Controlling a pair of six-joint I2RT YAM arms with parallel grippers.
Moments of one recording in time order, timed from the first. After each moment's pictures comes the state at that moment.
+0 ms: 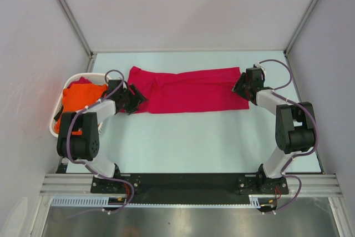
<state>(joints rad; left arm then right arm) -0.04 1.61 0.83 -0.09 0.26 -0.73 0.11 1.71 1.01 -0.03 0.06 0.61</state>
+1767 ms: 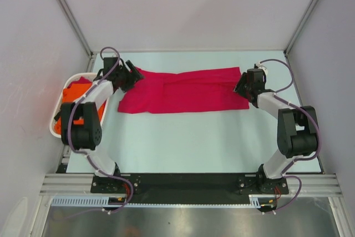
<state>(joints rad) -0.02 1.77 1.24 -0.22 0.24 -0.66 0.12 1.66 0.97 0.01 0.08 0.56</state>
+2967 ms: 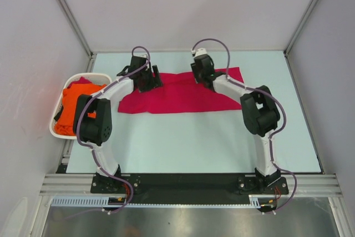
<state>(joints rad) -0.26 1.84 1.34 -0.33 0.11 -0.49 0.48 2.07 1.57 -0.12 0.29 0.06</state>
